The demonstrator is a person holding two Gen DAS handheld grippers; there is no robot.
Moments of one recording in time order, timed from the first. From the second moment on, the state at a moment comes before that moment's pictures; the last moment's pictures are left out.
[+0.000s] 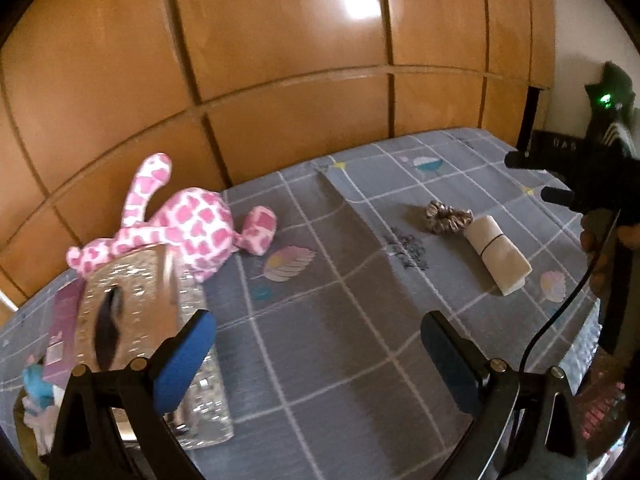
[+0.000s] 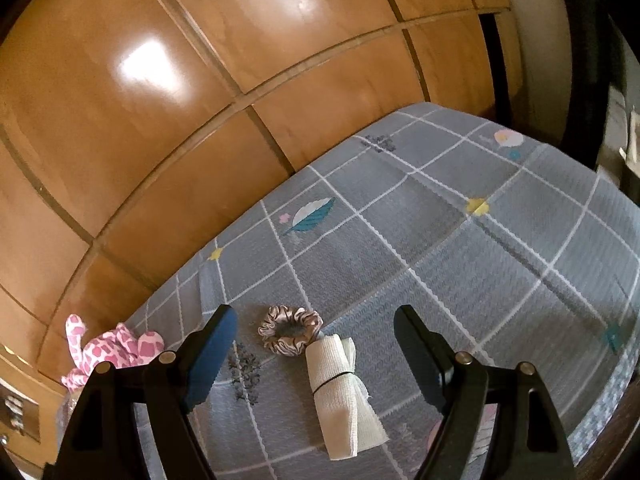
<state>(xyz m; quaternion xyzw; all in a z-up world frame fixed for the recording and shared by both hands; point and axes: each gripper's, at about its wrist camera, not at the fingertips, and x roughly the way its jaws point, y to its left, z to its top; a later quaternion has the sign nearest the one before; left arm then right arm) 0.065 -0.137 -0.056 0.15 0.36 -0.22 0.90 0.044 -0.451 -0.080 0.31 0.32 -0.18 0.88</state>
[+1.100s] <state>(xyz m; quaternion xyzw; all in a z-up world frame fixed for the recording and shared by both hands) 0.130 -0.262 -0.100 0.14 0.44 -0.31 0.83 0.039 -0.480 -0.113 0.41 0.36 -0.19 0.81</state>
